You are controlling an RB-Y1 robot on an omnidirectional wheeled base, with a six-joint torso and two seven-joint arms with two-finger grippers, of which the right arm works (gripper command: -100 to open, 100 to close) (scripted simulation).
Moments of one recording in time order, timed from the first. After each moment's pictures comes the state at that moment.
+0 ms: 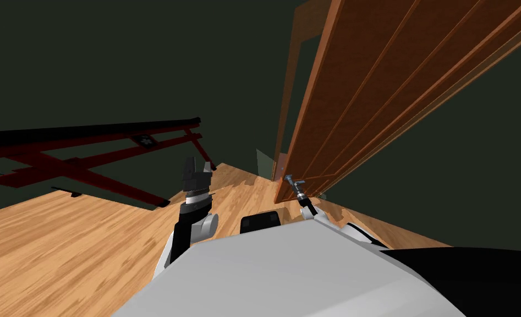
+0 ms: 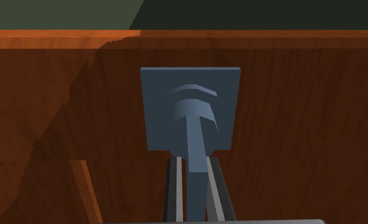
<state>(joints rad) -0.04 -0.42 0.28 -0.61 -0.37 -0.94 -0.20</state>
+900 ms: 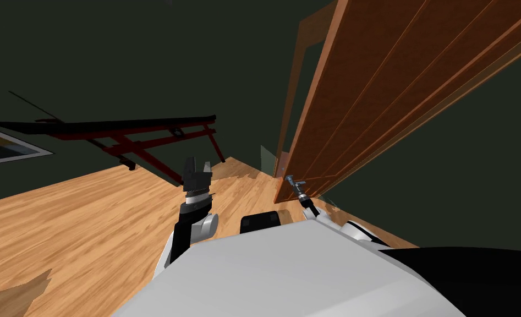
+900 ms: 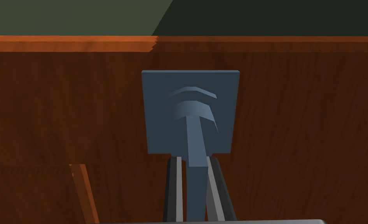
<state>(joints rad) -0.05 -0.45 0.32 -0.55 -0.36 -1.01 -0.26</state>
